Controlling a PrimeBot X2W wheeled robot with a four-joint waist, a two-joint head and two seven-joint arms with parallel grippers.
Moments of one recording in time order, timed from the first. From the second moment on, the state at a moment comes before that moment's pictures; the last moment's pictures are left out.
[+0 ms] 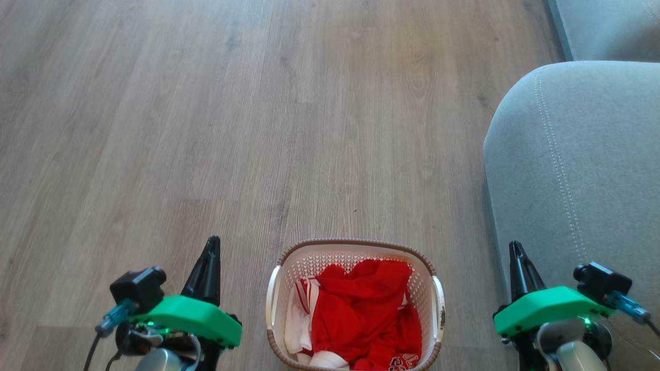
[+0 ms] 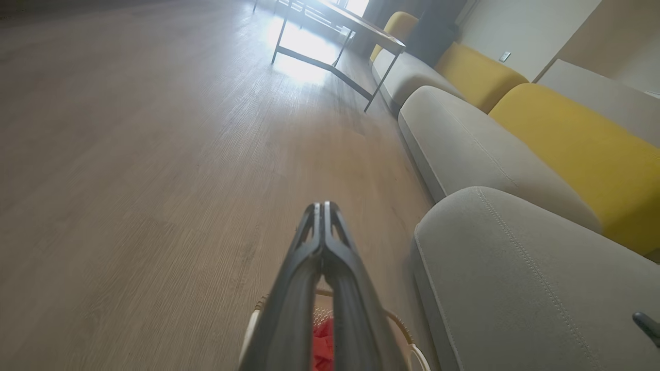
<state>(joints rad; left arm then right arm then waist) -0.01 0.06 -0.22 0.23 -0.53 -0.08 -0.20 -0.03 -0.06 0.10 0.27 0.66 0.12 -0.19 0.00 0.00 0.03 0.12</state>
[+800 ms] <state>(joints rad) -0.02 0.06 -0.17 0.24 -0.80 -0.09 -0.14 -0.03 -0.06 0.06 0.27 0.89 0.12 -0.13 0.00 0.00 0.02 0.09</state>
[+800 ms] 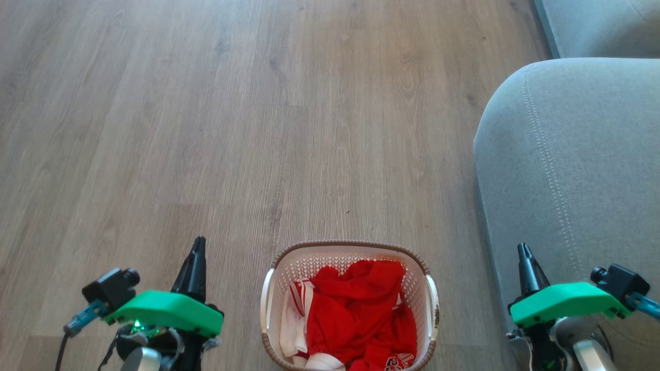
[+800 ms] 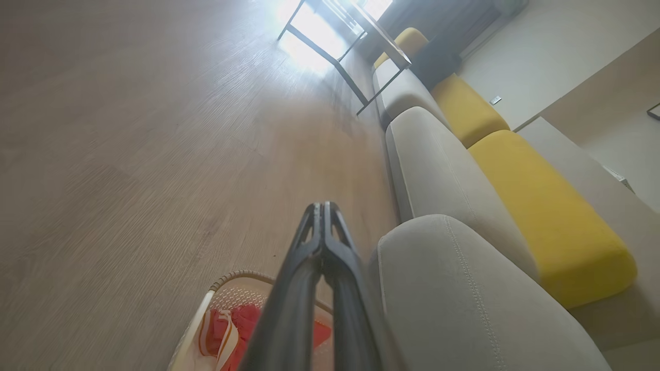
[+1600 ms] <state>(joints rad) -0.02 0.06 -0.11 0.25 -1.06 -0.10 -0.08 -0.03 -0.06 0.01 0.27 1.11 0.12 -0.07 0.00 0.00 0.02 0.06</state>
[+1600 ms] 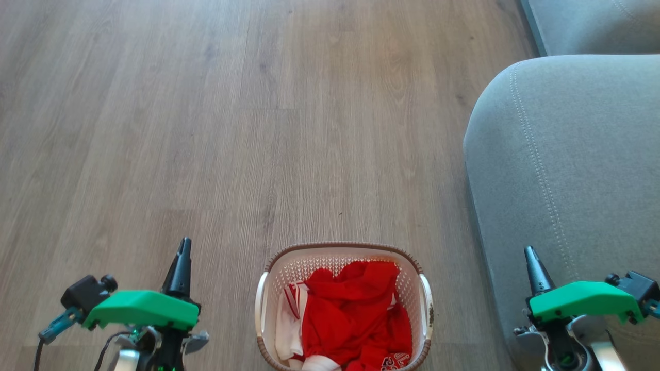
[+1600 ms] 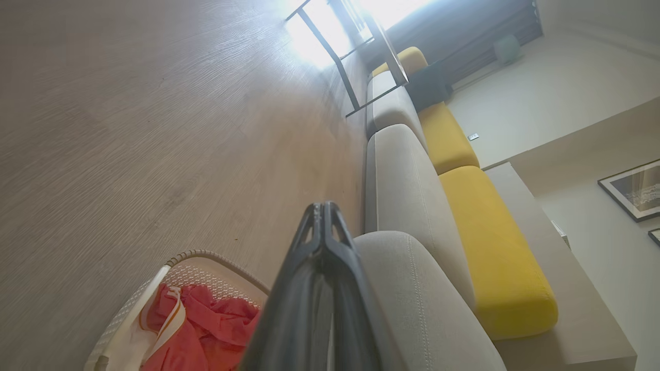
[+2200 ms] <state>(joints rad) -0.03 0.06 -0.07 0.25 -1.24 -0.11 -0.03 -0.04 -0.06 -0.03 0.27 1.27 0.12 -0.02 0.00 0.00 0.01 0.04</state>
